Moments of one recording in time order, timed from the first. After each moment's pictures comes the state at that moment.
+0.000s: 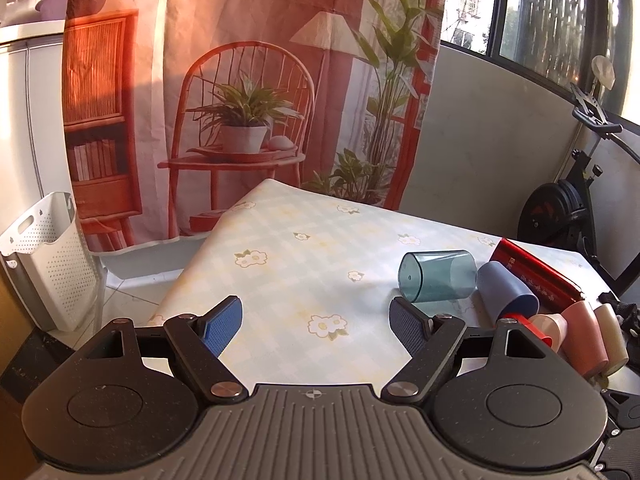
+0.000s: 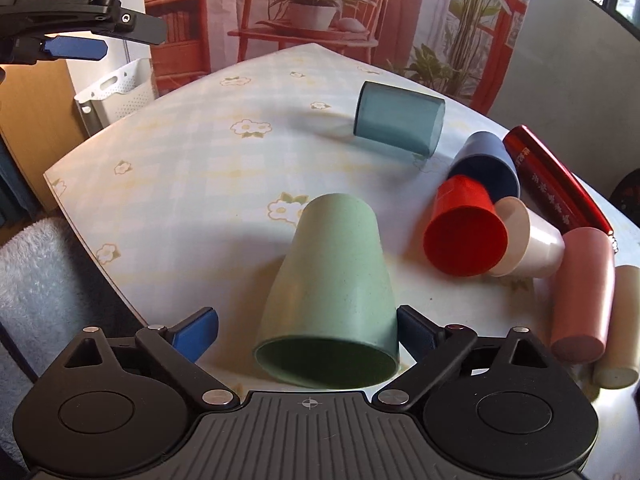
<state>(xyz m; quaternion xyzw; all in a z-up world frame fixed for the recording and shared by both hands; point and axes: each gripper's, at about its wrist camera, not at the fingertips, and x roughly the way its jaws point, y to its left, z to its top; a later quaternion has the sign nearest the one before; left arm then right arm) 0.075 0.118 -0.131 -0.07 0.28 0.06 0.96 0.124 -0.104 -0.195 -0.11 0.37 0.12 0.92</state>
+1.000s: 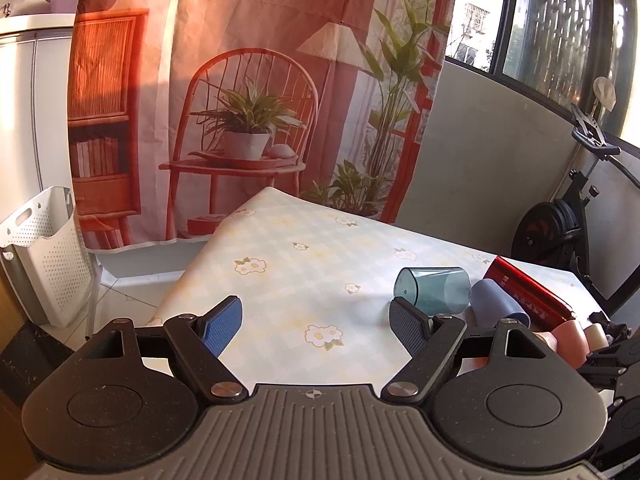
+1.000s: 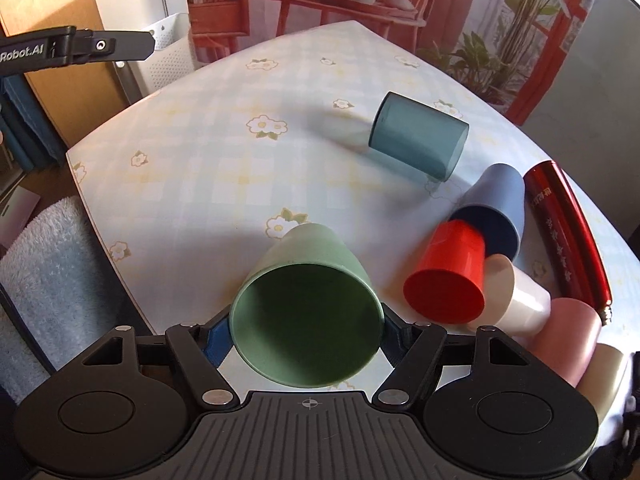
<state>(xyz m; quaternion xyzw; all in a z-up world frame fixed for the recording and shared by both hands) 0.072 0.126 -0.126 -0.10 0.26 0.06 0.96 0.179 -0.106 -0.133 -0.18 0.45 0.19 0.86</state>
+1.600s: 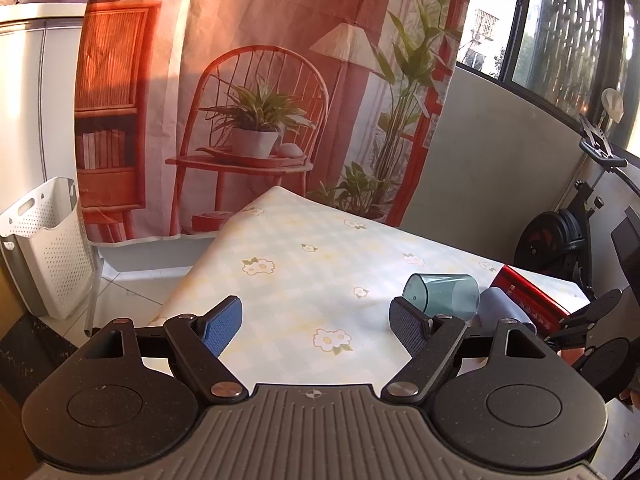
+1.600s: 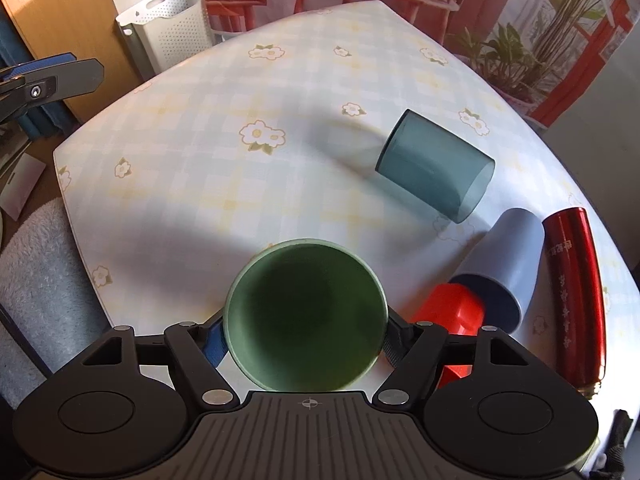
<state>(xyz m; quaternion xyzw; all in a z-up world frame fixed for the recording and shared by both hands) 0.074 0.135 -0.128 -0.11 0.26 0.07 0.96 0.241 -0.082 -0.124 -0.21 0.48 0.20 0.83</state>
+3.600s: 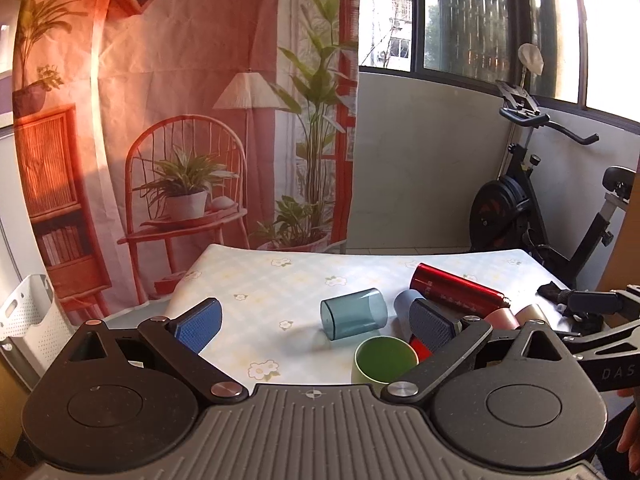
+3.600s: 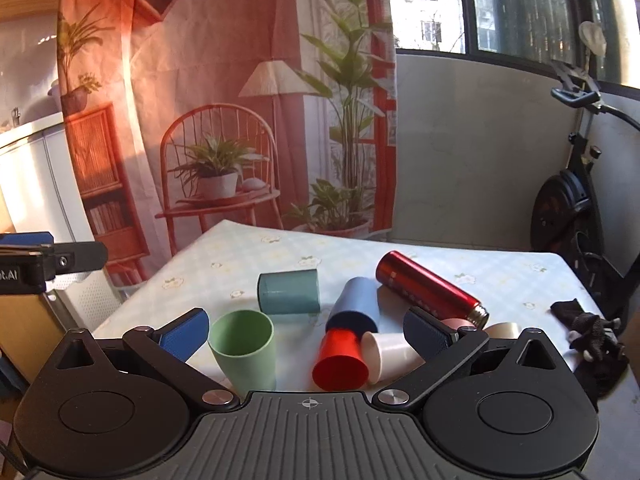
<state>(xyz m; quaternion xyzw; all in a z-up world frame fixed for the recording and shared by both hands) 0.032 0.041 -0.048 0.01 0.23 -0.01 0.97 0.038 -0.183 -0.051 0.03 0.16 0.03 0.99</state>
